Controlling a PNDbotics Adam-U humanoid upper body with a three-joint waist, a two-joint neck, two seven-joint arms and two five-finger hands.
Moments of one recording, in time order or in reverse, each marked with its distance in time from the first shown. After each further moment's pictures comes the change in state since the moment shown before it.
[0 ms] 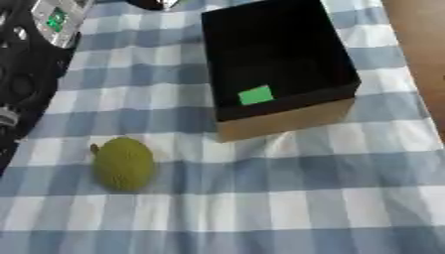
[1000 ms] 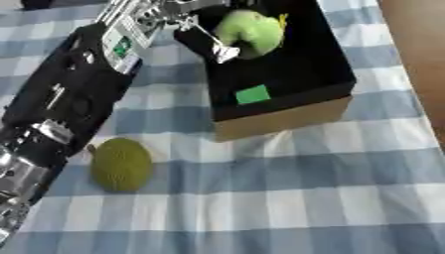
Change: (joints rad) left arm -0.003 -0.114 -0.075 0.110 0.053 -0.158 -0.179; right arm -0.010 -0.003 -0.006 0.000 -0.012 0.001 -0.022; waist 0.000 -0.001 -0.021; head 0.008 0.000
